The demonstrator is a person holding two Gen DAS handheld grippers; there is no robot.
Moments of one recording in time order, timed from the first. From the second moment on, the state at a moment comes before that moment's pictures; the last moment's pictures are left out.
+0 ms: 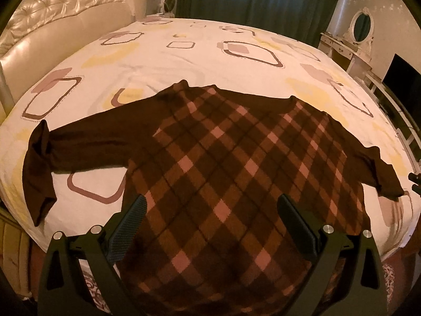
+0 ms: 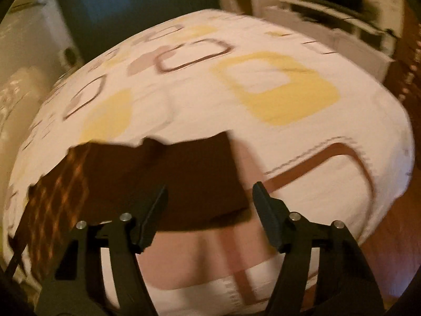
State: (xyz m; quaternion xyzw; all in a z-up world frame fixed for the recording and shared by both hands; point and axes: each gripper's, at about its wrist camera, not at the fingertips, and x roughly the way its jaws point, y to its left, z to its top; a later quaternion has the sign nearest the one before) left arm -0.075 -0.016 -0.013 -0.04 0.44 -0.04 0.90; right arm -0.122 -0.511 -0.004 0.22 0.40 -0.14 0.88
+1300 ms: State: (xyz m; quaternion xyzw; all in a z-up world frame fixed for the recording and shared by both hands) left arm -0.056 -0.051 -0.045 -0.02 0.50 -0.05 0.86; right arm -0.193 -0.736 -0.102 0.51 0.35 -0.16 0.77
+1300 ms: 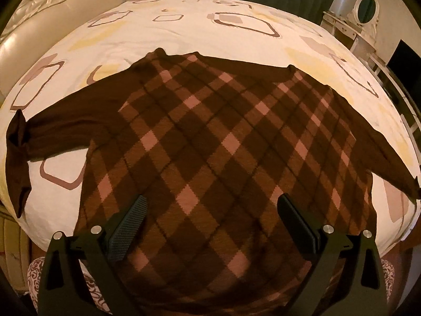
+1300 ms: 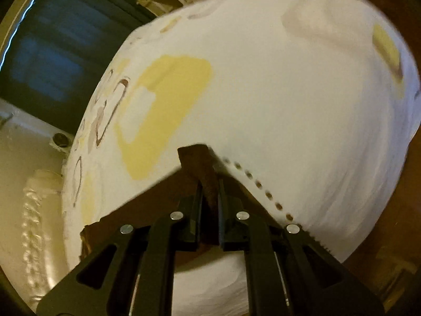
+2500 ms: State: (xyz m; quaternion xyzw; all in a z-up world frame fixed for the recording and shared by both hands) left arm -0.054 0.022 -0.020 -0.10 0.50 -0.06 0.86; right arm -0.149 -0.694 -0.024 0.57 0.24 0.00 0.79
